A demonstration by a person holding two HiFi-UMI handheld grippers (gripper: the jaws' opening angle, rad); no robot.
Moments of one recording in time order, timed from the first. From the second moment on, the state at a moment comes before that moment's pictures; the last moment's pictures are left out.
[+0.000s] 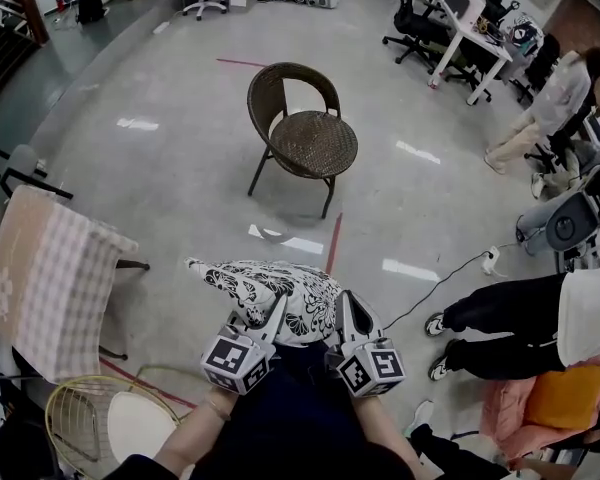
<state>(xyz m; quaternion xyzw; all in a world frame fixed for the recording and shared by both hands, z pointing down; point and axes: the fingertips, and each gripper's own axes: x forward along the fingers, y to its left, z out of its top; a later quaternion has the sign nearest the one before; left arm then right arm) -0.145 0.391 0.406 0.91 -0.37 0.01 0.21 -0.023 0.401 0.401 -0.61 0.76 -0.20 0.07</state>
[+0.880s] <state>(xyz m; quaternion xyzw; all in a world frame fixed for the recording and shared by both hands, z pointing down) -0.064 0.263 0.413 0.91 -0.36 0.03 0.22 0.052 0.272 0.414 -0.62 0.75 -0.23 0.07</state>
